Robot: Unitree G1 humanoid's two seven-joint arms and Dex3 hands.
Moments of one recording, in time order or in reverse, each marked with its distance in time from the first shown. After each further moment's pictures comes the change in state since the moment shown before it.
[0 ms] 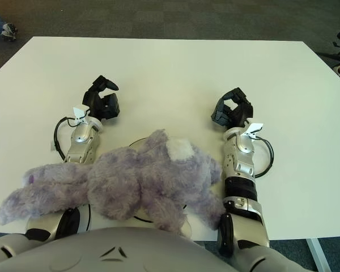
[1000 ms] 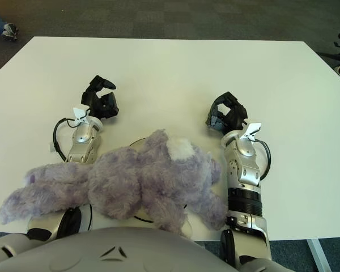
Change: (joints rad) left arm -0.004 -0.005 -0.001 0.010 0.011 -0.002 0.053; right arm 0.100 0.003 0.049 -0.264 0.003 0.266 0.015
